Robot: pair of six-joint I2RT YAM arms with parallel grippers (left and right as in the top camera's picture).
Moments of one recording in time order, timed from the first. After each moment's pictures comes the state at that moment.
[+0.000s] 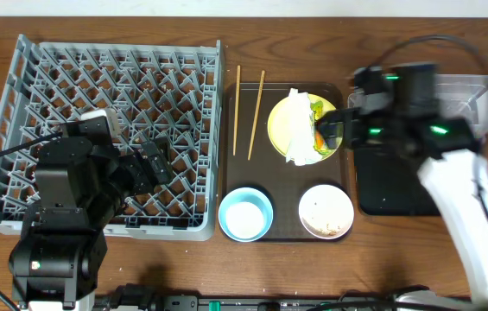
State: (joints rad) left arm -0.04 0.85 1.12 -0.92 0.16 -0.36; right arm 0.23 1.46 1.26 -0.81 -0.30 0.11
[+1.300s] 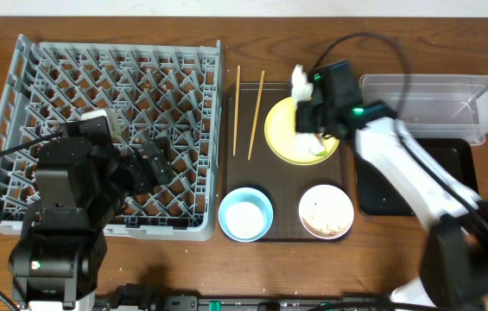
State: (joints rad) left arm -0.04 0.85 1.12 -0.92 0.16 -0.36; right arm 0.34 1.67 1.28 -0.52 -0.14 0.40
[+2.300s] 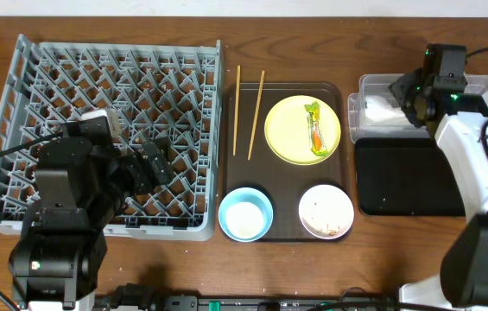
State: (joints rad) left arm -0.04 0.85 1.12 -0.92 0.17 -0.36; right arm -0.04 1.65 1.29 -0.51 0.02 0.87
